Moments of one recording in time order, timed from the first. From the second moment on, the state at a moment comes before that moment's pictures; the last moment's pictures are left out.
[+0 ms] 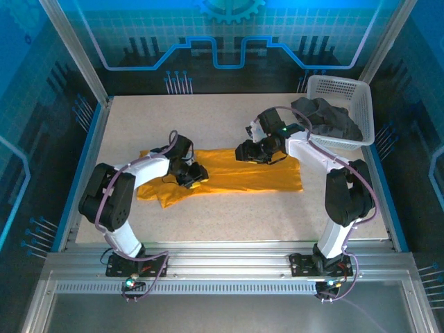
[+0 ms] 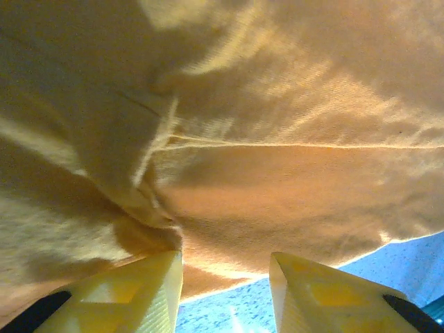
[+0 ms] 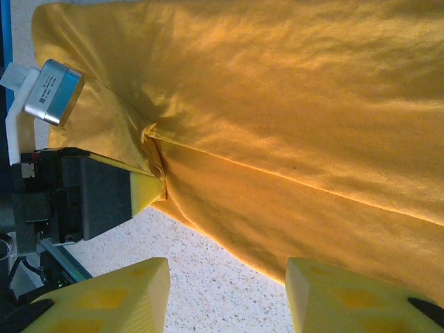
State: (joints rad) left arm -0.32 1.71 0.99 -0.50 0.41 -0.77; right arm 0.42 1.76 1.37 -0.70 -0.51 0.41
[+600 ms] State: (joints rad) left arm 0.18 1.55 0.93 -0.58 0.28 -0.60; right arm 0.43 1.76 1.37 -0.69 -0.55 0.41
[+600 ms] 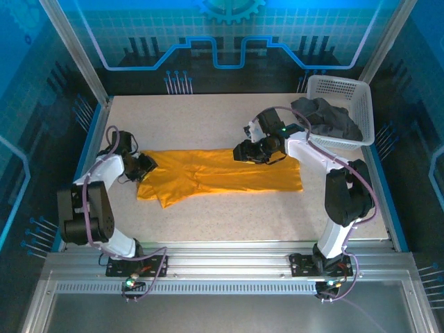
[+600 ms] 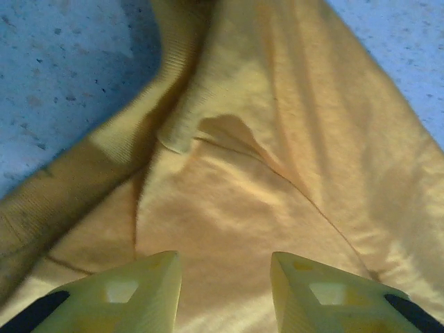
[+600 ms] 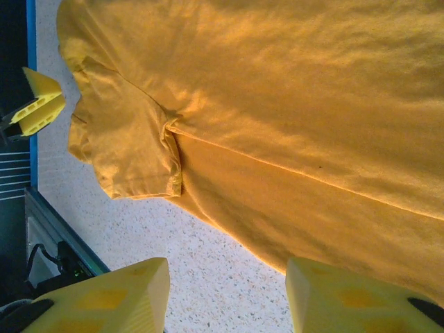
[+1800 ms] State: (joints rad) left arm 0.16 1.54 0.85 -0.51 0.29 -0.56; right arm 0.44 1.77 1.37 -0.69 -0.55 0.41
